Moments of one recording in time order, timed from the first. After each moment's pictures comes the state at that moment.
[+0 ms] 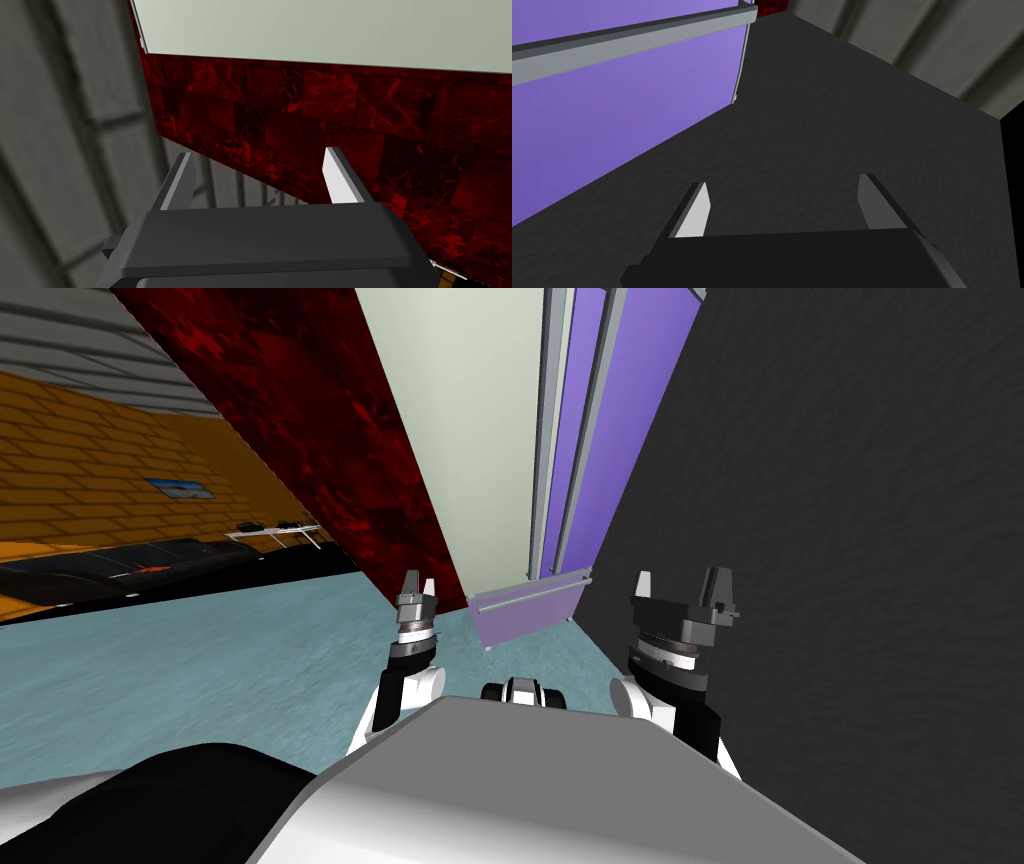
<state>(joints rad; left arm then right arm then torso) 0.54 0.01 0.05 -2.36 0.05 -0.43 -0.13 0.50 0.03 0.01 -2.38 -0.02 -0.62 -0.15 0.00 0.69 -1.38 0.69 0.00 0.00</state>
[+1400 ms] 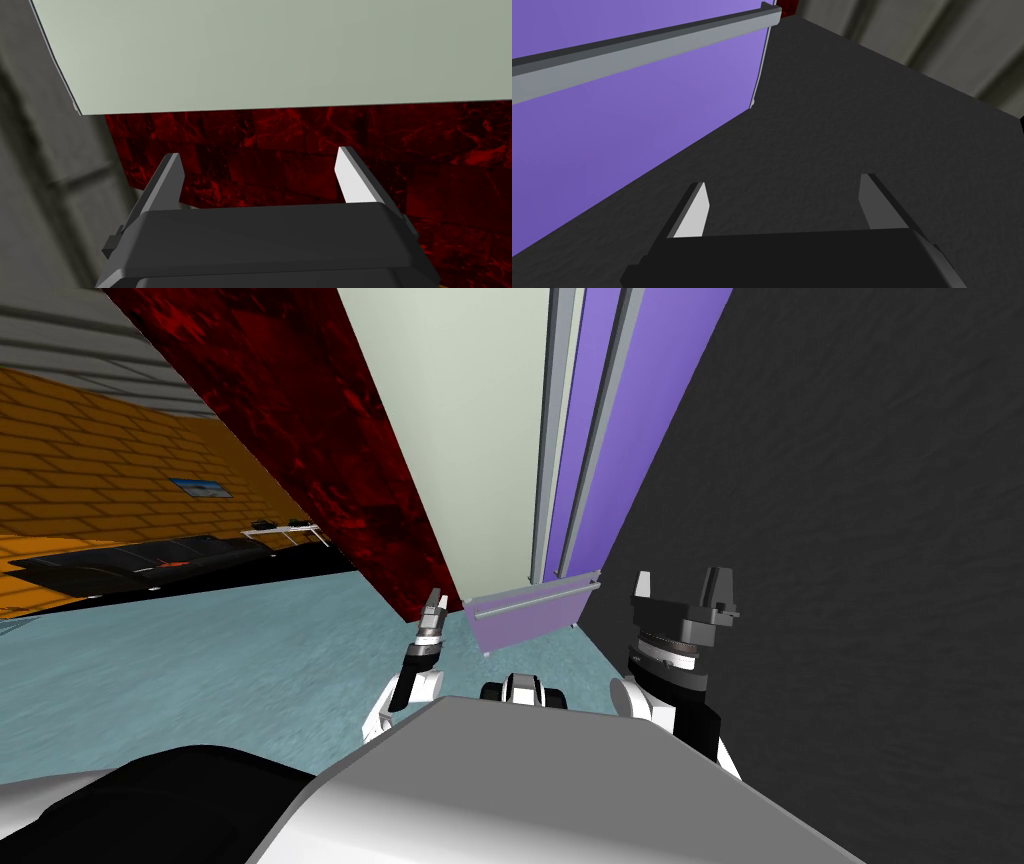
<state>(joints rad) 0.46 0.18 0.08 -2.00 0.05 -0.57 -0.10 0.50 0.03 0.01 -2.38 -0.02 -0.62 -0.15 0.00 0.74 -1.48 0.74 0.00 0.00</state>
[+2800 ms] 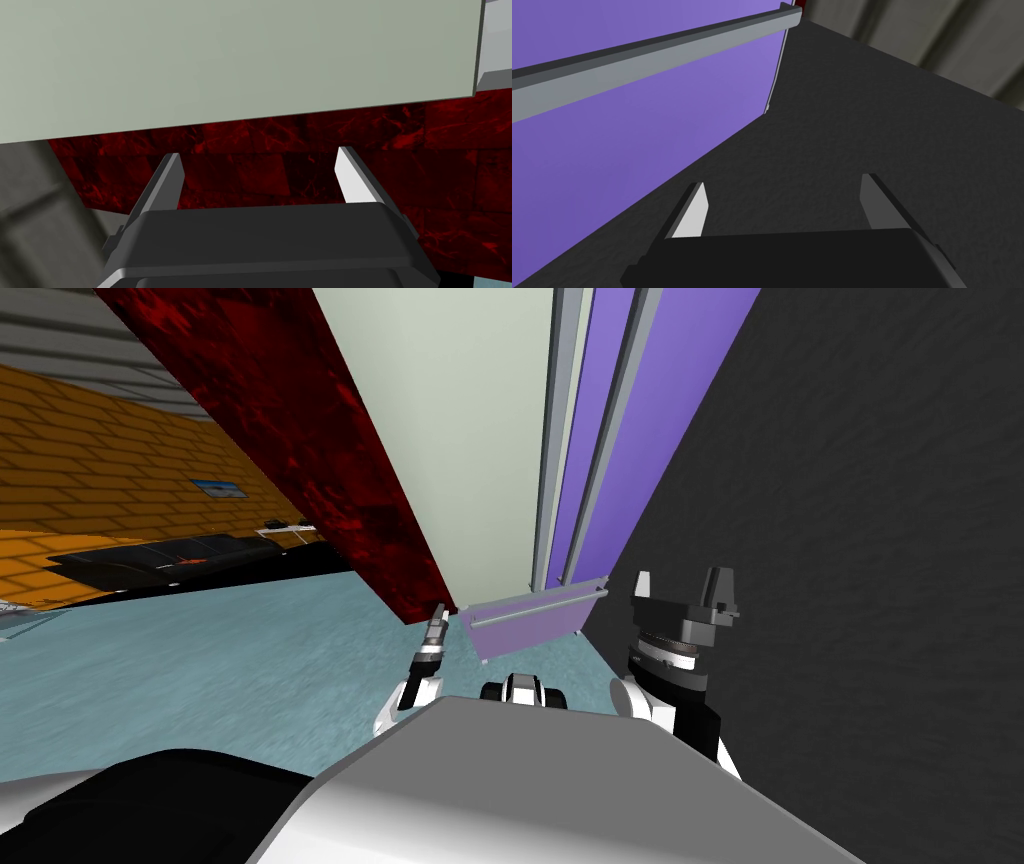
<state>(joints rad) 0.37 0.21 0.11 -1.63 0.04 -0.70 -0.08 0.50 0.03 0.01 -2.38 -0.02 -0.62 -0.15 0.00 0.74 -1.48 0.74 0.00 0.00</state>
